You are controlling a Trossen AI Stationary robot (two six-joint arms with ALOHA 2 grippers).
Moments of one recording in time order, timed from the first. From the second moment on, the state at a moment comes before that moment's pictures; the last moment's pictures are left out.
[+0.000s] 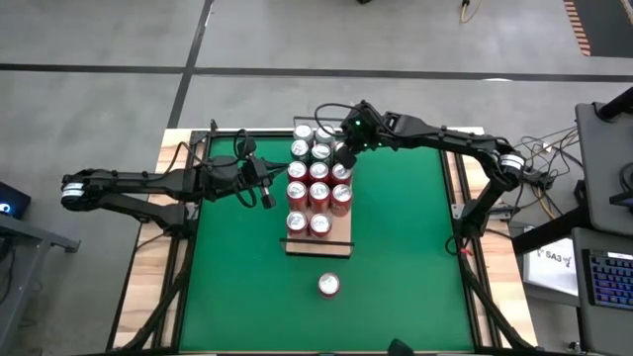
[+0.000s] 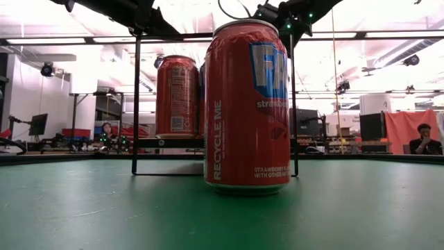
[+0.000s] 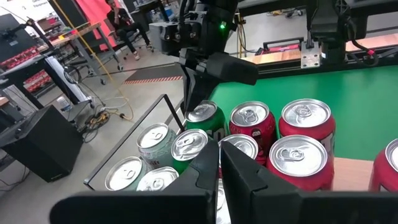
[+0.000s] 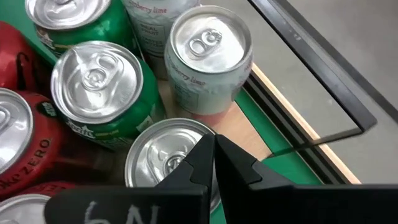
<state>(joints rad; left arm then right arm) 0.10 1.03 0.76 0.03 -0.37 0.24 -0.49 1.68 1.41 -0.56 0.09 0.07</state>
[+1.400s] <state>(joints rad) 0.10 1.03 0.76 0.02 -0.37 0.23 -0.50 1.65 1.38 -0.68 0.11 0.12</state>
